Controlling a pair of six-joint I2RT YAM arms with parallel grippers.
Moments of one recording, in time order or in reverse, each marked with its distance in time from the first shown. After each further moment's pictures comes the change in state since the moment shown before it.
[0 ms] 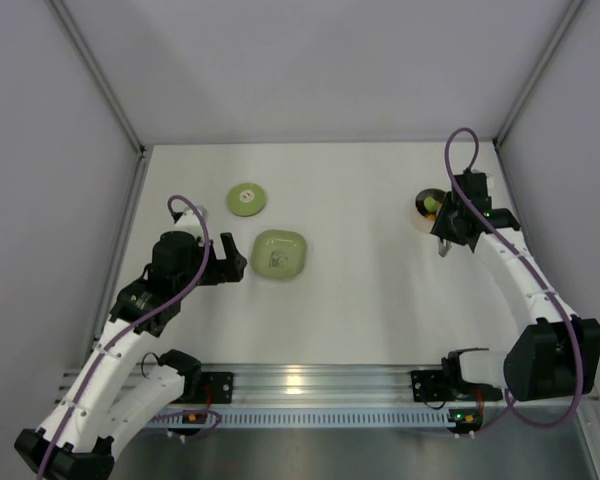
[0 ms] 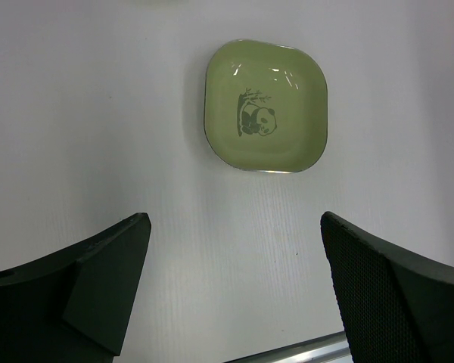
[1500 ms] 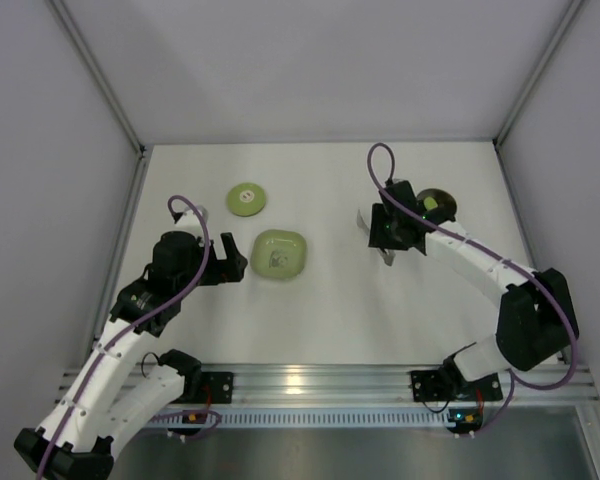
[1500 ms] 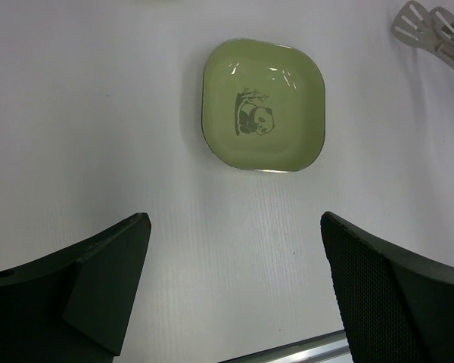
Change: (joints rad) left arm -0.005 0.000 0.000 0.000 -0.001 -0.010; right arm 0.377 0.191 0.013 0.129 -0.054 0.064
